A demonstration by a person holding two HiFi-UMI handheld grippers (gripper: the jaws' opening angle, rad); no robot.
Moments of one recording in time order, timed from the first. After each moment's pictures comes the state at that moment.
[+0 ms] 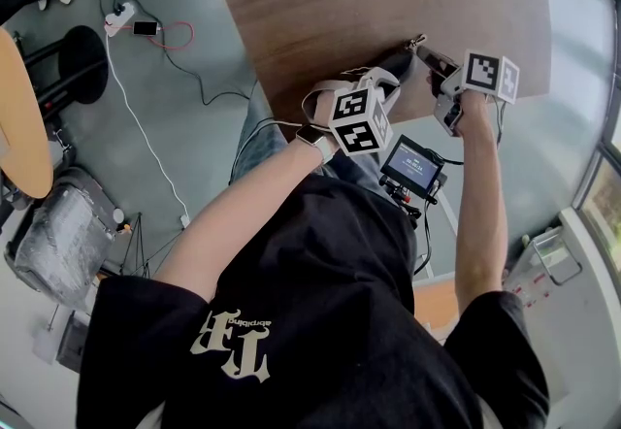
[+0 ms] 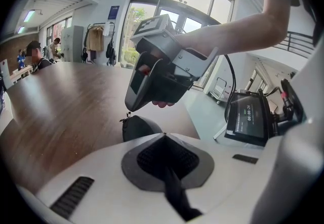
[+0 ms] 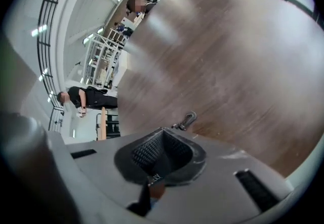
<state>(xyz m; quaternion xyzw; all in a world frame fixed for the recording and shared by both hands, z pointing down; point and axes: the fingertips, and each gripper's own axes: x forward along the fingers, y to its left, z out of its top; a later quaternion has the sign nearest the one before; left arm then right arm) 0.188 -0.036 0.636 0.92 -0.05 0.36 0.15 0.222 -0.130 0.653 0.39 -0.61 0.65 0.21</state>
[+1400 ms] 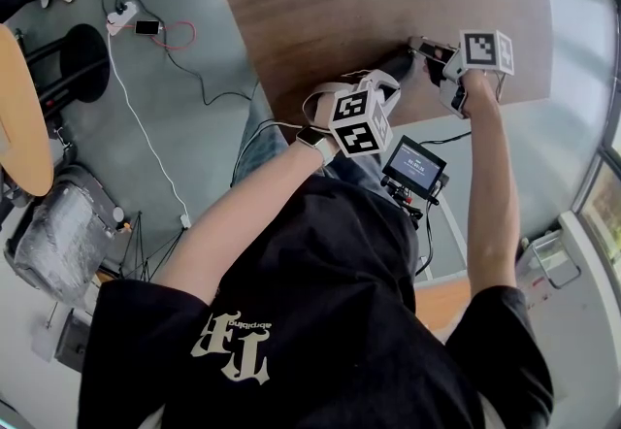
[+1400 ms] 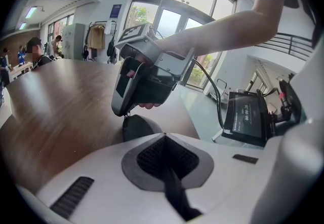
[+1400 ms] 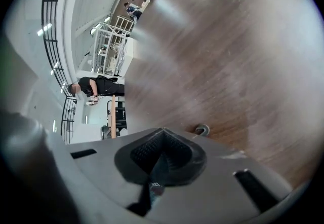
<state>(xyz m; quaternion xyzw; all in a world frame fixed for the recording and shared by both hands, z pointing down) 0.187 -0.027 0.636 0.92 -0.04 0.36 0.16 0.199 -0.142 0.665 0.29 -0.64 0.68 0.23</state>
